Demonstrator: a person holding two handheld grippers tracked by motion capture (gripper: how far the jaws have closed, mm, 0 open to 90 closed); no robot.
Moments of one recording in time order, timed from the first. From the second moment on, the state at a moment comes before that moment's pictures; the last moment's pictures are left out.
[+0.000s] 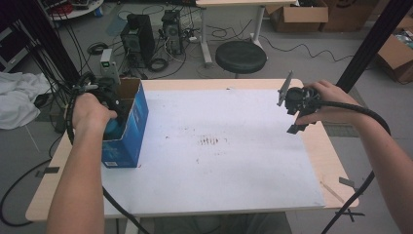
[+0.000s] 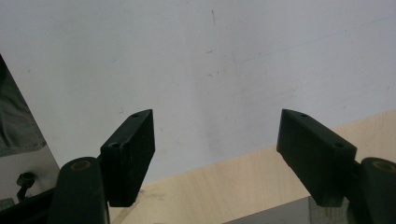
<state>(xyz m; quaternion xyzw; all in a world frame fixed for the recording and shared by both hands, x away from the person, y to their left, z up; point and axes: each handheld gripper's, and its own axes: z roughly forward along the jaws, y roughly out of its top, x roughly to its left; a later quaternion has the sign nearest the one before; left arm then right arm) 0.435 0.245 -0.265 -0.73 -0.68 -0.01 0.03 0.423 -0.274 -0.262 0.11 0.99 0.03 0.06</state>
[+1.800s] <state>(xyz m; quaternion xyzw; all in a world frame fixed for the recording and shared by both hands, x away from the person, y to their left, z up) 0.427 0.240 -0.254 -0.73 -0.68 -0.02 0.02 0.419 -0.278 -0.267 0.11 0.99 0.03 0.05</state>
